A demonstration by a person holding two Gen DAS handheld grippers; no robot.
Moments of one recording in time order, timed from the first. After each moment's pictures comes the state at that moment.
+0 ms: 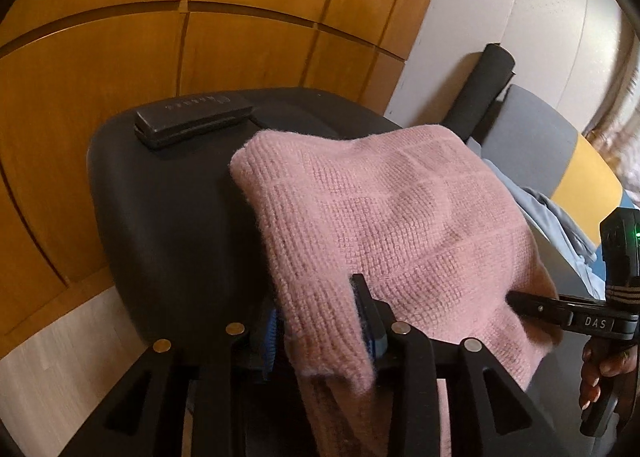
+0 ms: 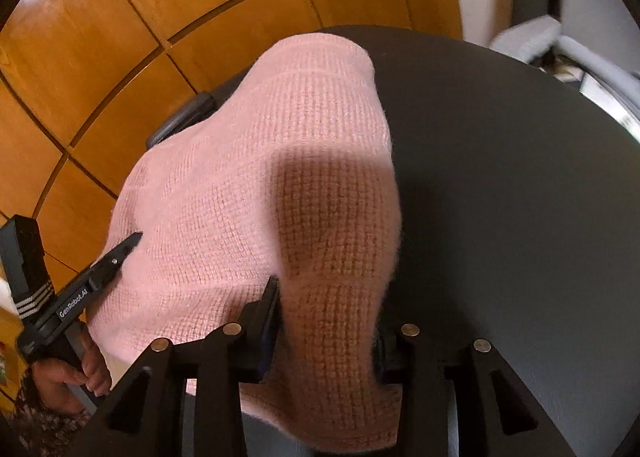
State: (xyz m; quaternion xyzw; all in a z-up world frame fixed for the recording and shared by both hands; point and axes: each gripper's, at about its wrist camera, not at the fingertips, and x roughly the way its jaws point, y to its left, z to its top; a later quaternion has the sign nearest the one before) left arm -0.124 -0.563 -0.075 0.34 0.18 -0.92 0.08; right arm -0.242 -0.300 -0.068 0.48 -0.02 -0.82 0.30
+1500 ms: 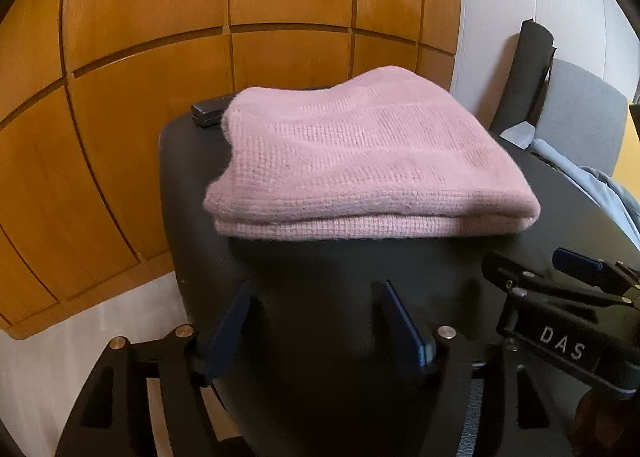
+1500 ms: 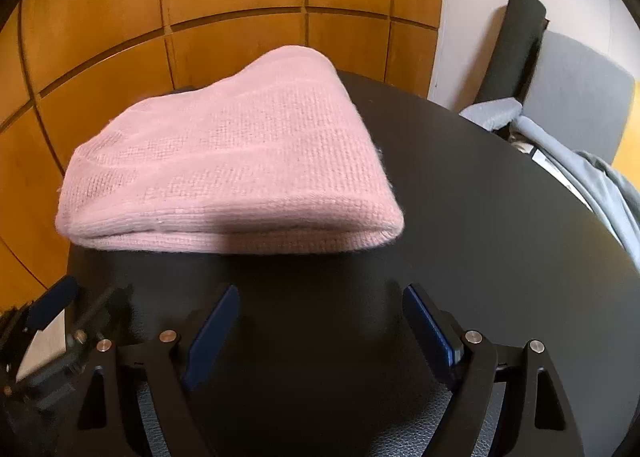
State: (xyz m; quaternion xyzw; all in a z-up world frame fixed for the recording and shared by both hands) left arm -0.071 -0.447 -0.084 0.34 0.11 -0.90 0.24; right arm -0.224 -0.324 -0.074 0.38 0.09 -0.90 0.20
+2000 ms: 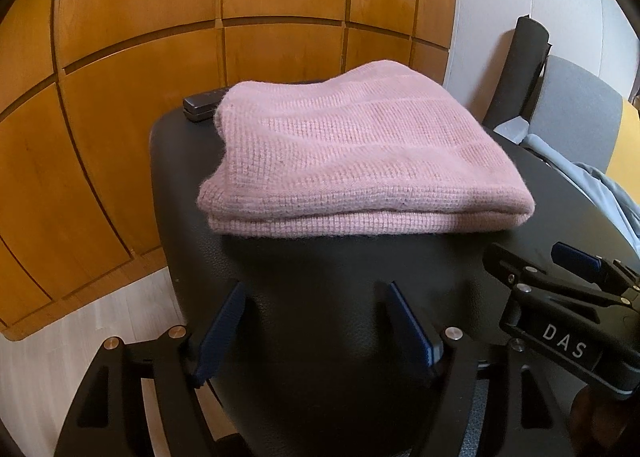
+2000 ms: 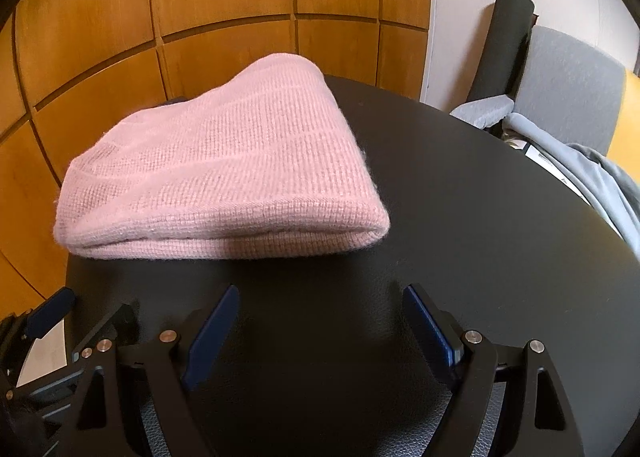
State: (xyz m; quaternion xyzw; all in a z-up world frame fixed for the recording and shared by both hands) left arm -0.076 -0.448 -0.083 0.35 0.11 -0.90 0.22; right arm -0.217 -0.322 -0.075 0.37 0.08 -0.90 0.19
